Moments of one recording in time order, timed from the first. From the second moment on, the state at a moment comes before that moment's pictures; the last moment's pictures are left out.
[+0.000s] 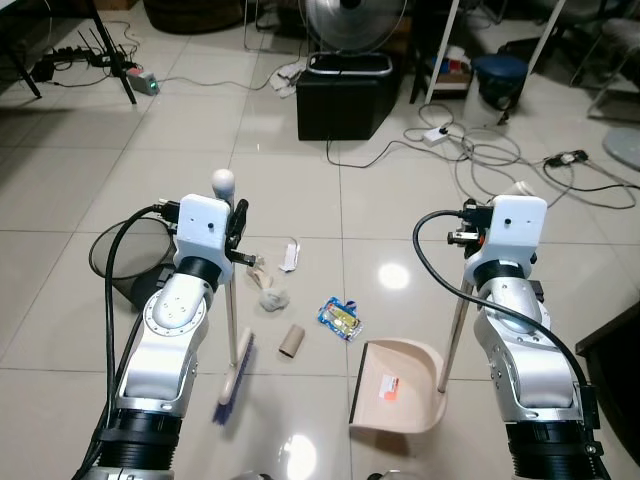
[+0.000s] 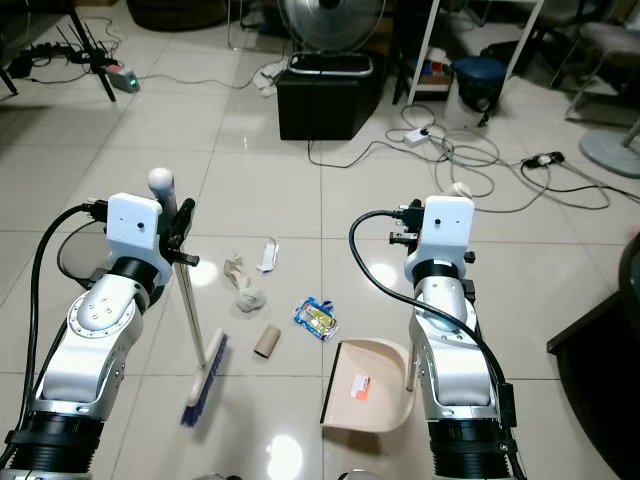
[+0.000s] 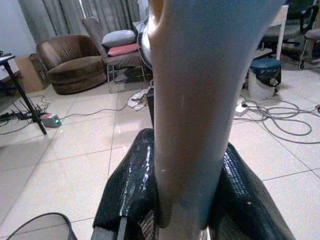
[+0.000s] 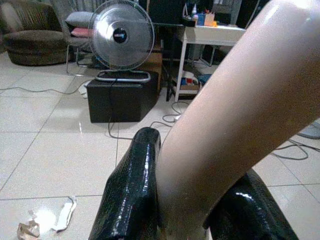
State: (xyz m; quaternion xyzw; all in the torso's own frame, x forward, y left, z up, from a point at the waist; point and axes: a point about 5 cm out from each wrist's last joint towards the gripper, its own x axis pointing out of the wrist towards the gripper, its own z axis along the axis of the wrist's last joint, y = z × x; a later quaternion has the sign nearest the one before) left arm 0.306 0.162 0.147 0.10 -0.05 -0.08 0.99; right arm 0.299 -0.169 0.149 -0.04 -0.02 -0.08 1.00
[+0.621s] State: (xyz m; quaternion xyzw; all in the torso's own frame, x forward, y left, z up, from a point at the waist) left arm 0.309 0.150 0.144 0.08 -0.05 -0.10 0.99; right arm 0.297 -0.182 0.145 -0.04 -0.02 -0.11 0.99
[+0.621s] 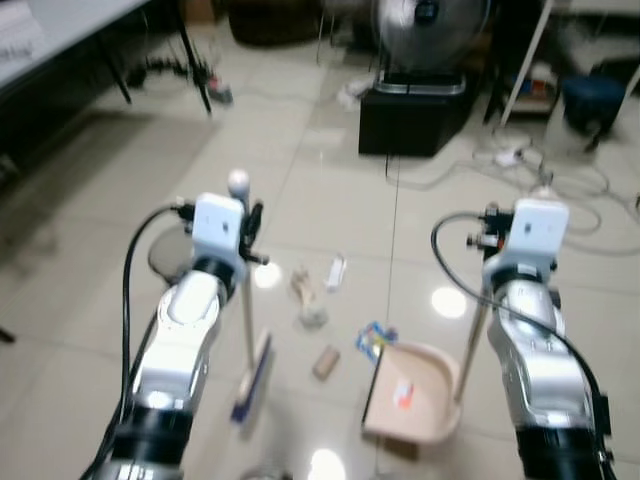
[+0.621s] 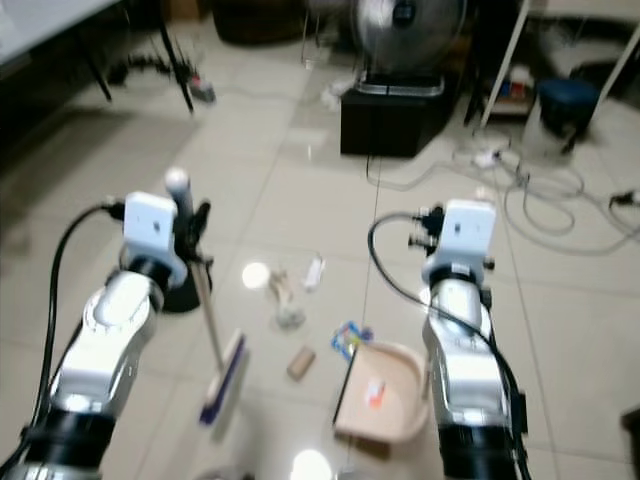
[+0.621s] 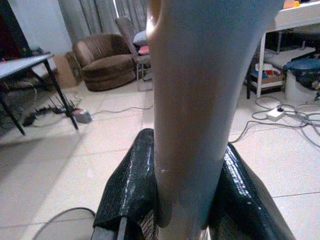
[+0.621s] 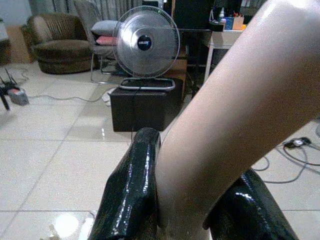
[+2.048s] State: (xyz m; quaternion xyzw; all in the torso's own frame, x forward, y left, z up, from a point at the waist) left arm 0.293 0.167 0.118 0.10 -0.02 -0.06 0.99; right arm 0.301 -0.163 0.127 -0.02 -0.04 -0.04 1.00
